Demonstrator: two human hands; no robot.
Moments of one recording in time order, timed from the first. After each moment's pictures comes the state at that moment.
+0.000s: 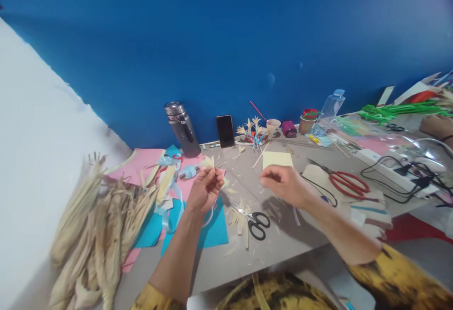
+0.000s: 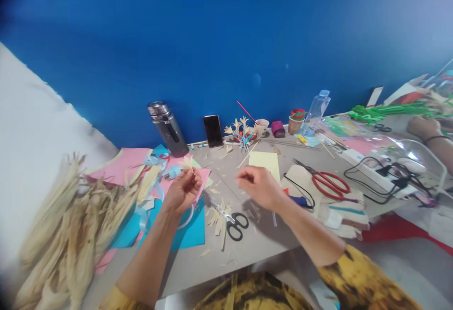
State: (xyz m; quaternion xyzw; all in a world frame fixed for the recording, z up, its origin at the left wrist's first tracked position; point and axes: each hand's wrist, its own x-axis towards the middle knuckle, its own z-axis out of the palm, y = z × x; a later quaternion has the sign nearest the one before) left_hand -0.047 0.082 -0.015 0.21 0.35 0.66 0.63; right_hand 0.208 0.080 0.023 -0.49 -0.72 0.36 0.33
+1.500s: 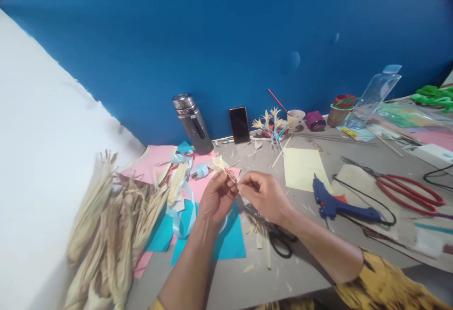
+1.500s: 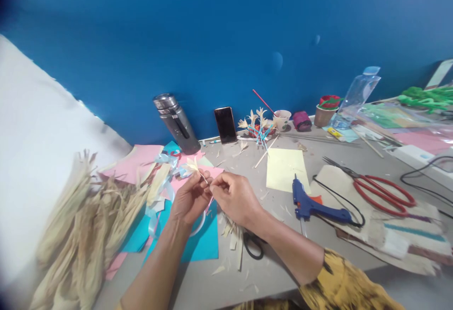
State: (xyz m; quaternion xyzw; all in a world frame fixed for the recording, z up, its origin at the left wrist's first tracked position) left_hand -0.042 0.074 -0.012 0.18 0.30 0.66 0.67; right_hand 0.104 0.079 0.000 -0.41 -0.65 0.49 0.41
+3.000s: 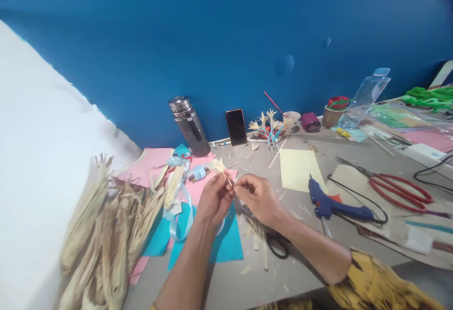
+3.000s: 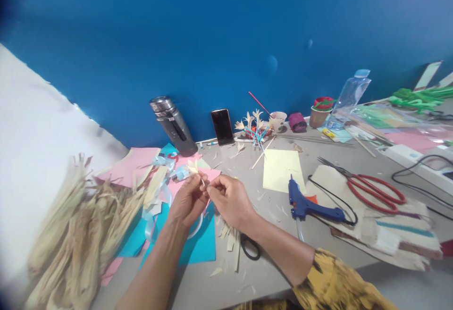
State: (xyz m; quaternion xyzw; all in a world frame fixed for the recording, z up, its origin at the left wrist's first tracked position) left_hand -0.041 0.075 -0.017 0.24 0.34 0.65 0.63; right_hand 0.095 0.077 -0.011 -0.40 -0.60 0.53 0.45
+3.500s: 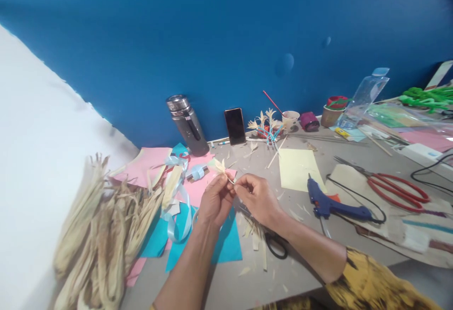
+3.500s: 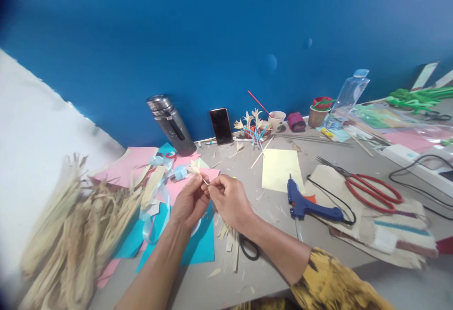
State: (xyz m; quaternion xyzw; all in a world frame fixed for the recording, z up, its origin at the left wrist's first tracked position) left_hand -0.036 0.077 -0.024 0.21 0.35 0.65 0.64; right_hand 0.091 0.080 -0.014 -0.43 -0.60 0.49 0.47
